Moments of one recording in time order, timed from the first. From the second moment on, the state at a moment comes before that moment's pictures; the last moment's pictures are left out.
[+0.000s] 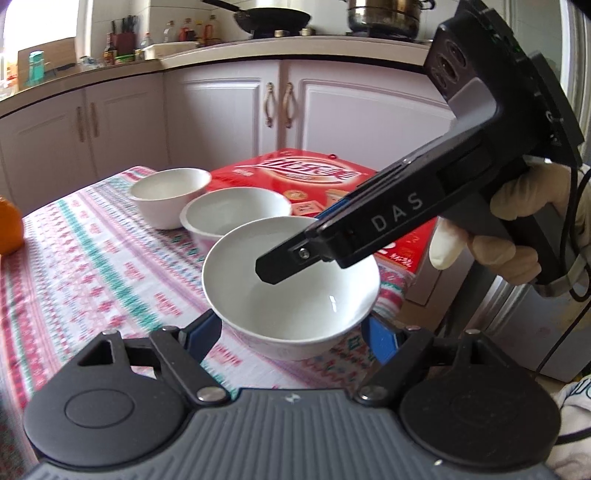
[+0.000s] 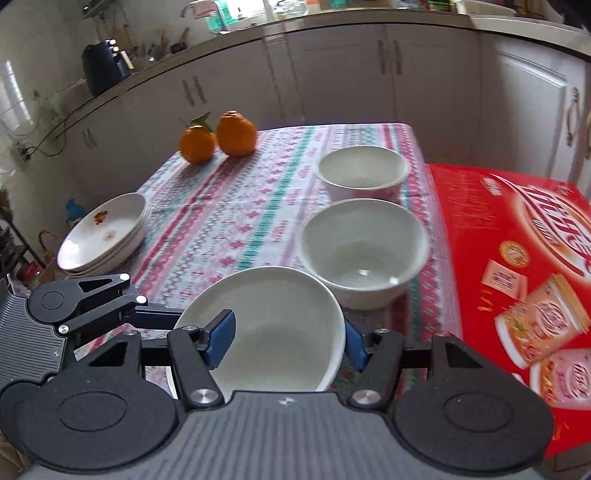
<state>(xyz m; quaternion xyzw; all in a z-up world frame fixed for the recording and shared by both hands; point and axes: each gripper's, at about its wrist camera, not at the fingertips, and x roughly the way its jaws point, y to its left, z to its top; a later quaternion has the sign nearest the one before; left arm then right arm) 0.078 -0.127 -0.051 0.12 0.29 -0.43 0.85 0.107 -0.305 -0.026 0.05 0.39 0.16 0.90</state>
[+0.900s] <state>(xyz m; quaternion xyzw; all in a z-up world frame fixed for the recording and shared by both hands) 0.090 -0.042 -0.052 0.11 0.32 -0.34 0.88 0.154 -0.207 -0.039 0.02 0.41 0.25 0.88</state>
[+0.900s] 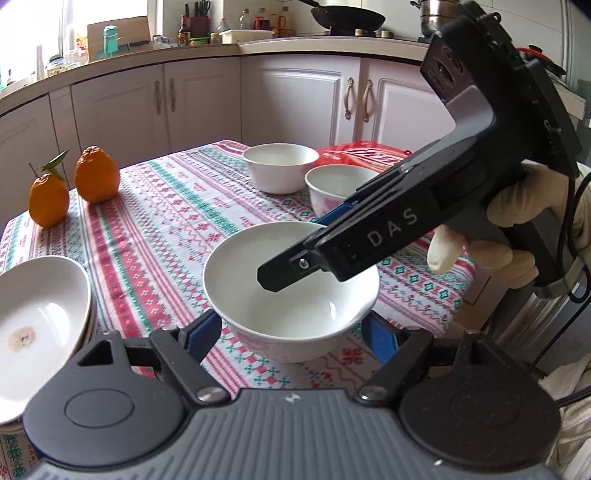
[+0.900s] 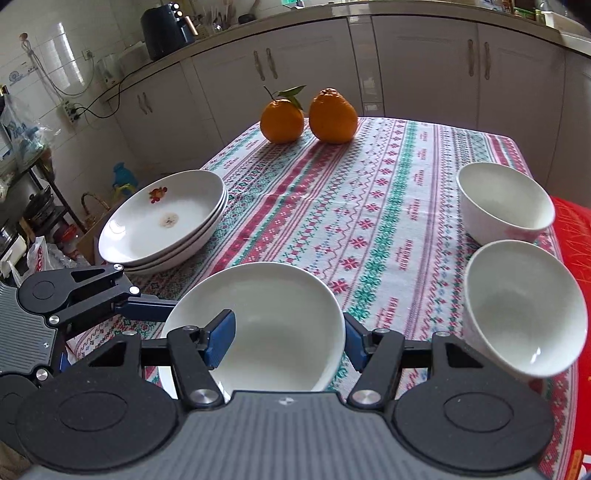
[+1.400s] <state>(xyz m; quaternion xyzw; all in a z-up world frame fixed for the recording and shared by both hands) 0.101 -0.038 -0.061 0.09 0.33 -0.34 0.88 0.164 -0.198 -0.044 0.01 0.41 0.24 0.88</state>
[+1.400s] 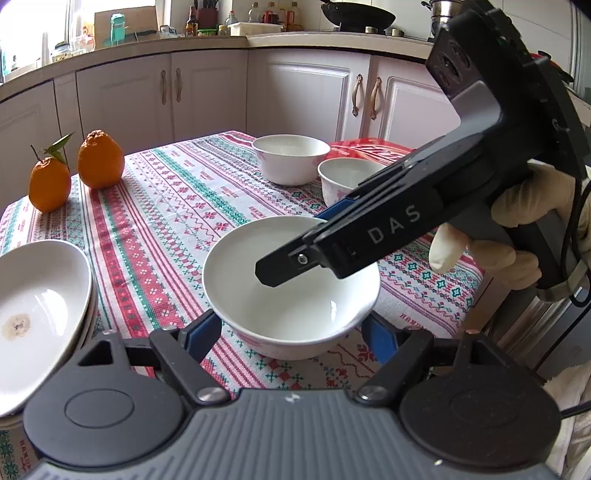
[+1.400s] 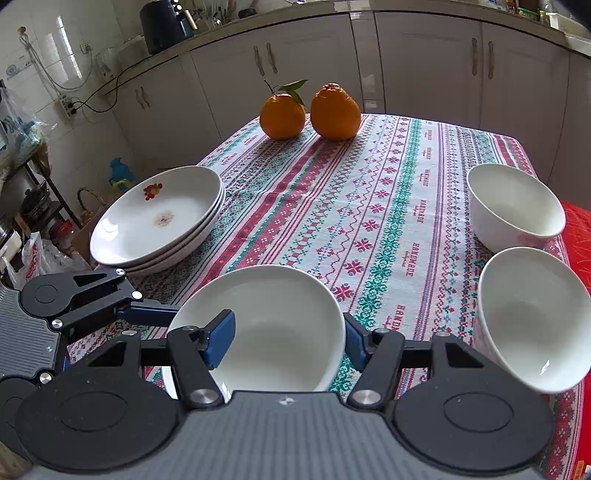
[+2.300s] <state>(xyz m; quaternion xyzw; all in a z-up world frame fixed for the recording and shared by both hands) 0.105 -0.043 -0.058 0.09 0.32 -0.35 0.88 0.160 -0.204 -0.040 0.01 0.38 0.25 0.89</state>
